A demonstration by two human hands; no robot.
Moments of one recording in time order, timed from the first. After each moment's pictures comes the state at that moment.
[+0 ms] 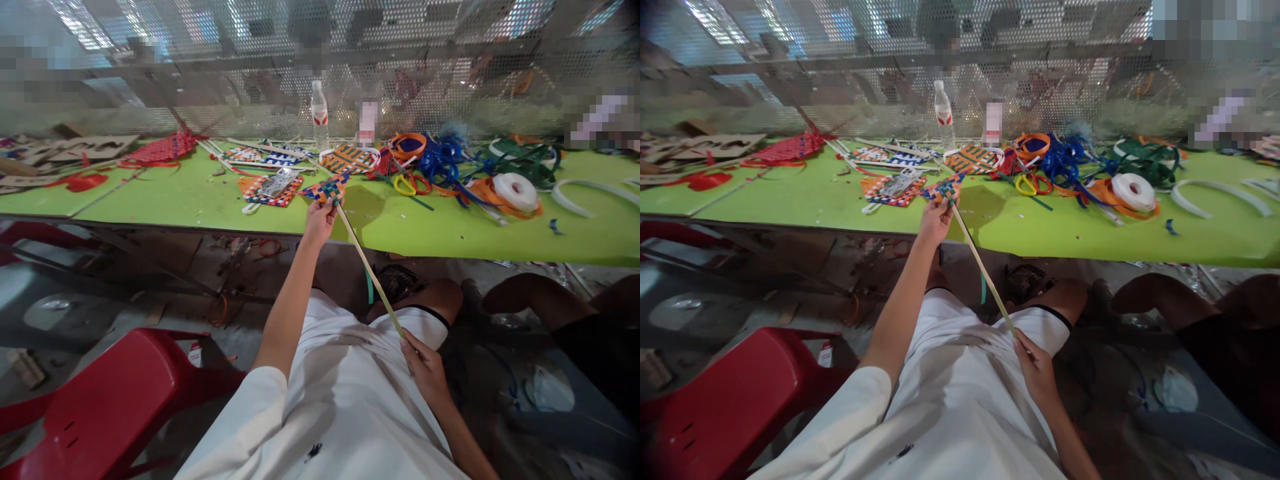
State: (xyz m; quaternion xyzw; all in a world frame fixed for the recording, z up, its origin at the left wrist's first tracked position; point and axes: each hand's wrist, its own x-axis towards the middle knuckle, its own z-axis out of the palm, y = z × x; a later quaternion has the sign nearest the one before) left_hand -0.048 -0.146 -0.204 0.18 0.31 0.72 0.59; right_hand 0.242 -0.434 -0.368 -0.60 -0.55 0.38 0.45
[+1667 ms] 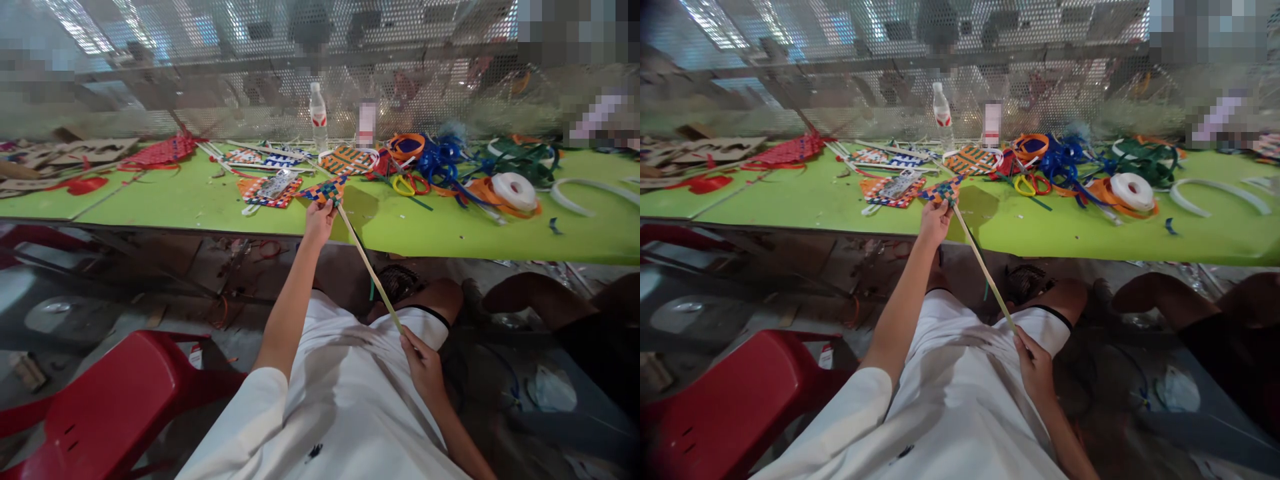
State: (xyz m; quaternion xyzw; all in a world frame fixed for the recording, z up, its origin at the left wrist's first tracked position) left_hand -0.052 -0.136 -0.216 0.20 0.31 0.73 0.57; right_hand 0.241 -0.430 -0.384 -0.61 -0.53 0.38 0.46
